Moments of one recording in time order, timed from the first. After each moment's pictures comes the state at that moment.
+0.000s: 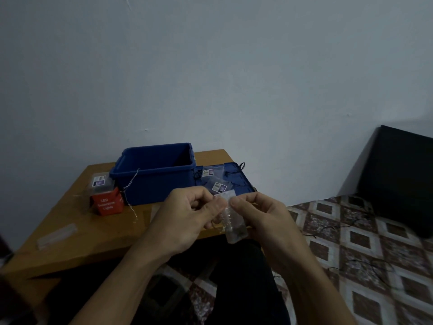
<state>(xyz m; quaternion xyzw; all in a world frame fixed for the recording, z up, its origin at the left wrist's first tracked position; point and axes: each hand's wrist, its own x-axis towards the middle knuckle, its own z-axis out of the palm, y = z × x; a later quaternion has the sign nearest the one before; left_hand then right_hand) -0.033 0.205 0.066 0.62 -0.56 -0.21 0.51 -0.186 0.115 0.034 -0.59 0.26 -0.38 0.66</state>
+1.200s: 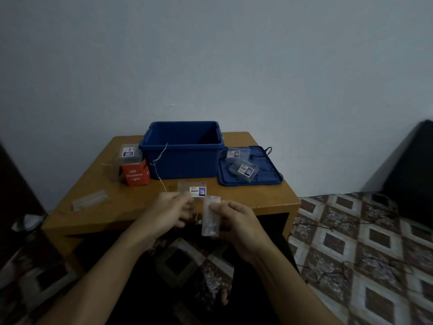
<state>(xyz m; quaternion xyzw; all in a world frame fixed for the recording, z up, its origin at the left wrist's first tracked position) 0.059 0.226 0.000 0.73 -0.37 -0.31 0.48 -0.089 0.123 -0.036 -0.52 0.27 -0.24 0.77</state>
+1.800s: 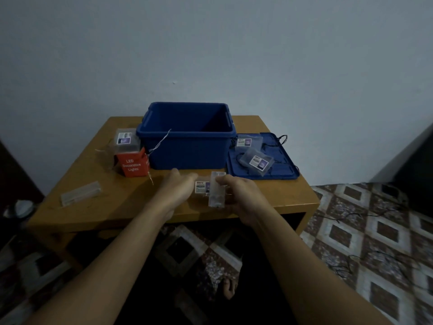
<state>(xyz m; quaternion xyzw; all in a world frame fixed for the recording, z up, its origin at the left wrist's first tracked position) 0.102 0.152 -0.015 0.80 -0.23 -0.29 0.47 -0.024 0.058 -0.032 -0.51 0.38 -0.20 0.75</state>
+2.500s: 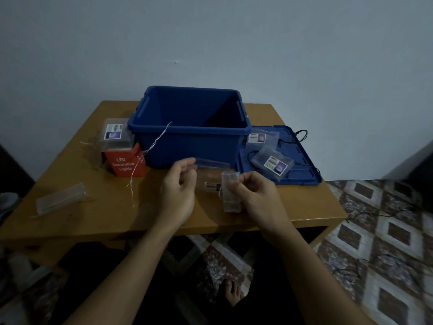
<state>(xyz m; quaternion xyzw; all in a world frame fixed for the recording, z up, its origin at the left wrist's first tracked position) 0.135 0.126 -0.077 0.69 -0.33 -0.15 0.63 -0.016 0.036 -0.049 -0.68 0.35 -0.29 0.58</state>
